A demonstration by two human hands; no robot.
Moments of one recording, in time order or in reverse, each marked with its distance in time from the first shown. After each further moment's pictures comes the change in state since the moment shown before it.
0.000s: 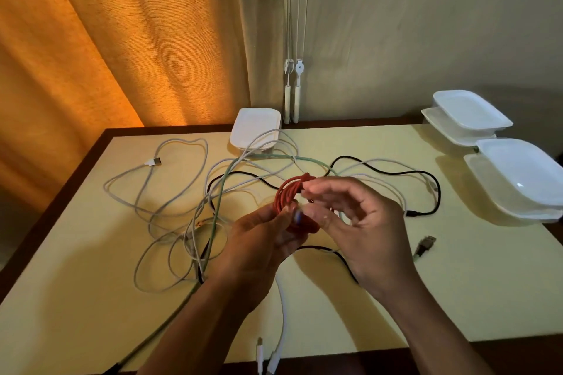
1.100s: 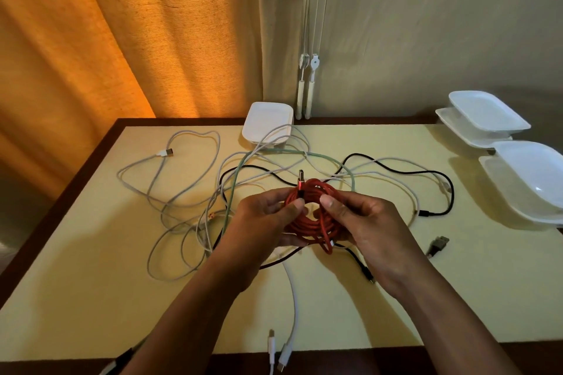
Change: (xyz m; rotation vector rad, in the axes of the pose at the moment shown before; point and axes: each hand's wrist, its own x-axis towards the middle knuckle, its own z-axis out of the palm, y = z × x) left_hand 0.005 0.018 -0.023 0.415 -0.082 0.128; right_hand 0.008 0.017 -0.001 0.030 -0.103 0.446
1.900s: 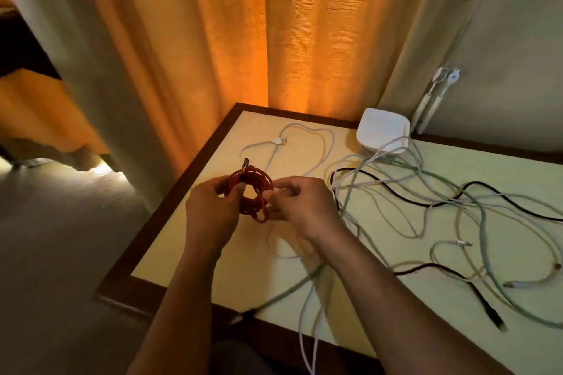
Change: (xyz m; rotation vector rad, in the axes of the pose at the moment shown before) left_hand -0.052 -0.013 -0.203 0.348 0.840 0.087; right_hand 0.043 0.003 0.246 -0.225 -0.267 0.003
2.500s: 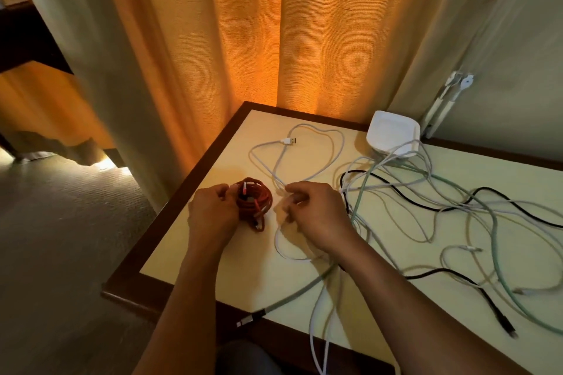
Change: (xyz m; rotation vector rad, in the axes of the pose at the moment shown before) left_hand 0.021 -0.034 -0.009 0.131 0.009 -0.104; right_hand 0.005 0.018 0.000 -0.406 0.040 -0.176
